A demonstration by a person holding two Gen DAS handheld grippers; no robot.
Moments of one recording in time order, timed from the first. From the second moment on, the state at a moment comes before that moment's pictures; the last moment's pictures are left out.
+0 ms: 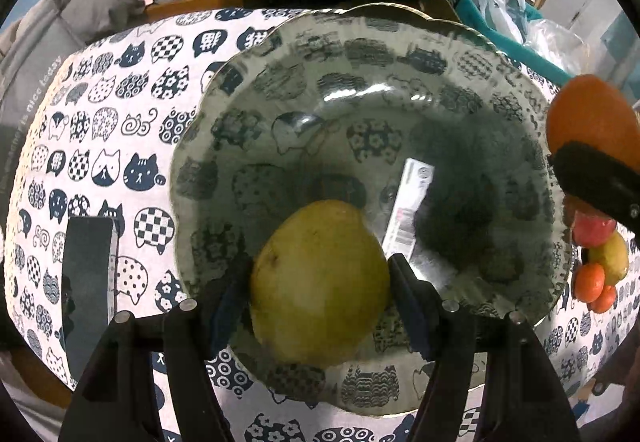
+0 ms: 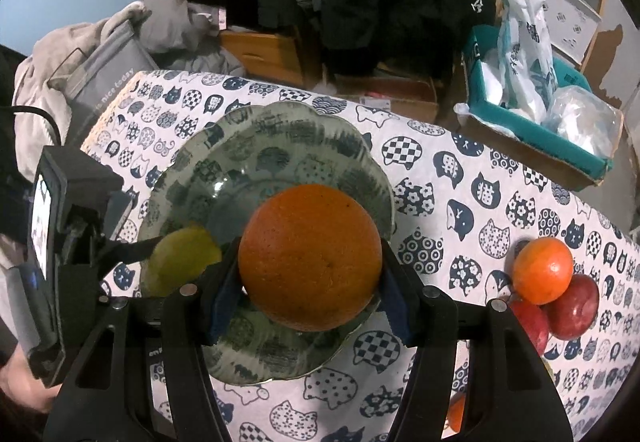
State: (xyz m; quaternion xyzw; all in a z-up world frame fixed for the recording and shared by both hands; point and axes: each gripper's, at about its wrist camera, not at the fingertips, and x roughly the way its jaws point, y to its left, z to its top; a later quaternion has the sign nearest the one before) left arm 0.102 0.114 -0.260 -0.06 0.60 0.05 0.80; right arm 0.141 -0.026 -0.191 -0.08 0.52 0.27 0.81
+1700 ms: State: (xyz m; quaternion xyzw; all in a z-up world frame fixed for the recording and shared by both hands) left arm 0.049 0.189 -0.190 -0.11 0.53 0.12 0.83; right arm 0.118 0.012 -0.240 -0.13 0.58 0.30 0.75
